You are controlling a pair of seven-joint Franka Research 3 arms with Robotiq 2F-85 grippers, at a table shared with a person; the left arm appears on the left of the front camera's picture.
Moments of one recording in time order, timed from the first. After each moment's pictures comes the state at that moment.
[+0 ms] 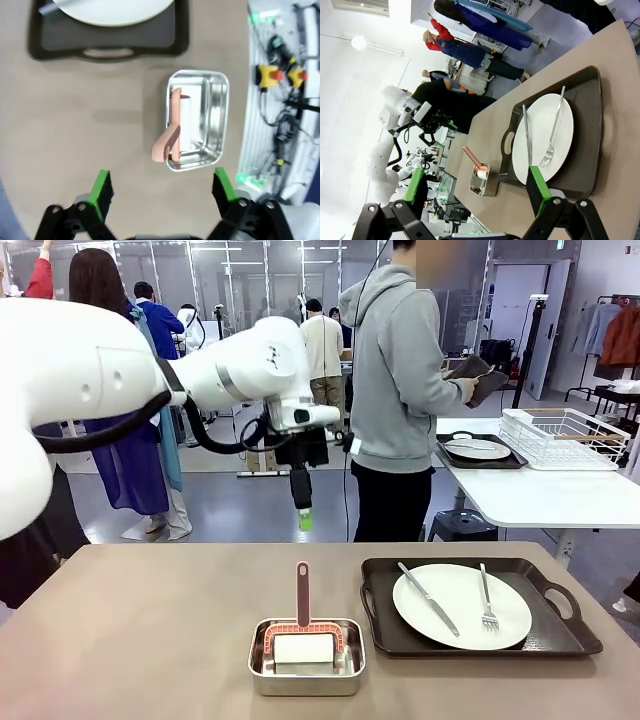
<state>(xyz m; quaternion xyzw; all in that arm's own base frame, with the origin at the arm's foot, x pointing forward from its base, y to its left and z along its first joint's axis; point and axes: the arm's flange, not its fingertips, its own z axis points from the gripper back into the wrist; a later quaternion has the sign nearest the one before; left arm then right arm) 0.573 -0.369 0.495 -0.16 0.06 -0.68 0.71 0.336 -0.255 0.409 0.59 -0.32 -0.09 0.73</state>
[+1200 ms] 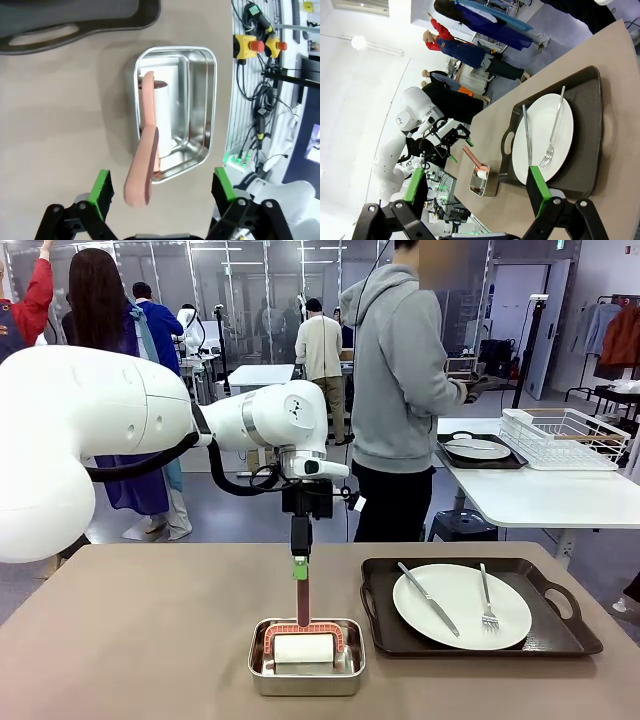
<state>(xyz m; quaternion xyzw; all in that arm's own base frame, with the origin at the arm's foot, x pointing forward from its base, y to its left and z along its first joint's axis) 0.557 -0.382 0.411 -0.19 0.18 -0.70 0.67 0.336 -0.255 0.409 0.59 -0.32 -0.09 0.73</state>
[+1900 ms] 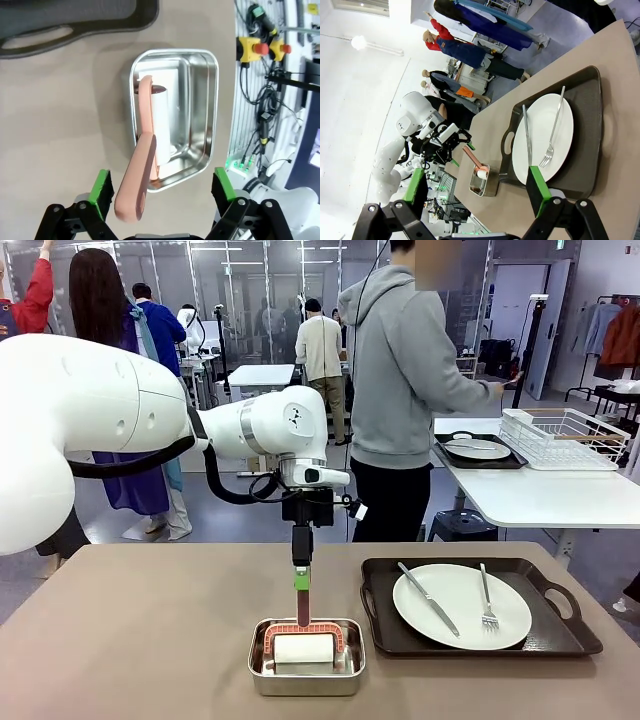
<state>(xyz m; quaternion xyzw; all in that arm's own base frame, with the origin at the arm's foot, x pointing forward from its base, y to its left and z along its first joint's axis) 0.543 -0.384 0.403 -0.19 0.16 -0.70 0.67 0.336 -0.255 0.409 0.59 -0.32 -0.09 0.73</state>
